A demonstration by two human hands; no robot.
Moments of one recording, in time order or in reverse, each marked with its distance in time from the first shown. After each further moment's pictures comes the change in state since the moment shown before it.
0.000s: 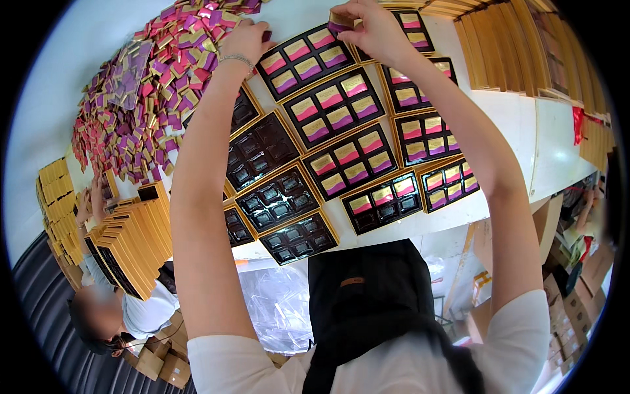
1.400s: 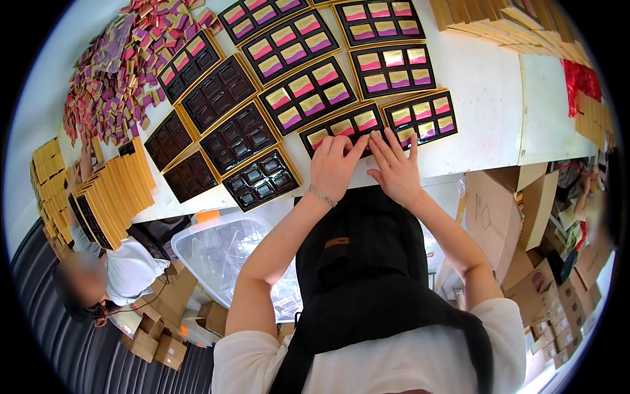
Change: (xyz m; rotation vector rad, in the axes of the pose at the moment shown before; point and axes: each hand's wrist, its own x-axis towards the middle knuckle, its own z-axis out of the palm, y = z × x) left_hand -0.279 0.332 -0.053 -0.539 -0.013 -0.043; right_hand -0.377 -0.076 -0.022 -0.553 -0.317 0.064
